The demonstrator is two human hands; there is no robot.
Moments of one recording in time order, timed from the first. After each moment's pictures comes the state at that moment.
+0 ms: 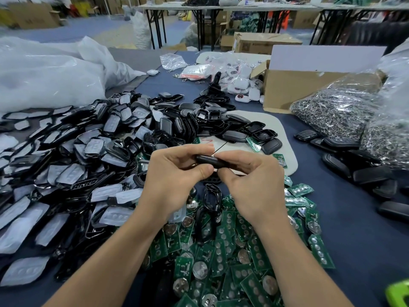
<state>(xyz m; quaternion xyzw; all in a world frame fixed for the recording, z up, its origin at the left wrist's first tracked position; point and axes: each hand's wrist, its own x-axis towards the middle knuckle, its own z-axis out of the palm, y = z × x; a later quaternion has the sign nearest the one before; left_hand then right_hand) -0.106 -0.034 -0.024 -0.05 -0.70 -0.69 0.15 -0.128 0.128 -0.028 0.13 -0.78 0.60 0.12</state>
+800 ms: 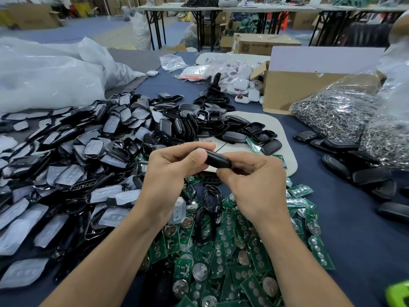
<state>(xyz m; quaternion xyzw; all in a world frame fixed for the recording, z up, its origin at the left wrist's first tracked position) -0.102 -0.035 -0.015 -0.02 -0.64 -0.76 0.11 -0.124 0.127 -0.022 0.13 -0.77 0.62 0.11</state>
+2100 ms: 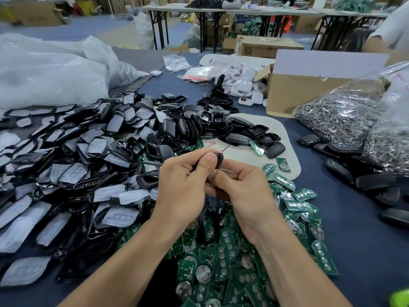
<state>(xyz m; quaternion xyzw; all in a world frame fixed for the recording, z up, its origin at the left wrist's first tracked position) -0.097 -0.013 -0.026 0.00 -0.70 -0.69 0.18 -0.119 0.111 -0.032 0.07 -0.60 0.79 -0.13</state>
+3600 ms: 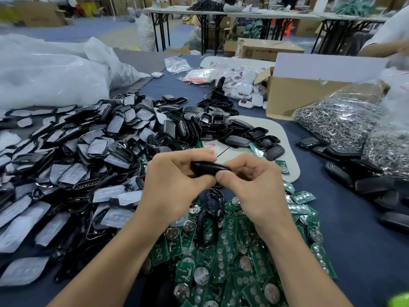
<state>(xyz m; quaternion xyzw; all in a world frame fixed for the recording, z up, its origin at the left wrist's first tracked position) -0.098 -0.037 -0.018 -0.03 -0.77 -0.61 0.20 -0.128 0.130 -0.027 0.16 -0.74 0.66 0.05</state>
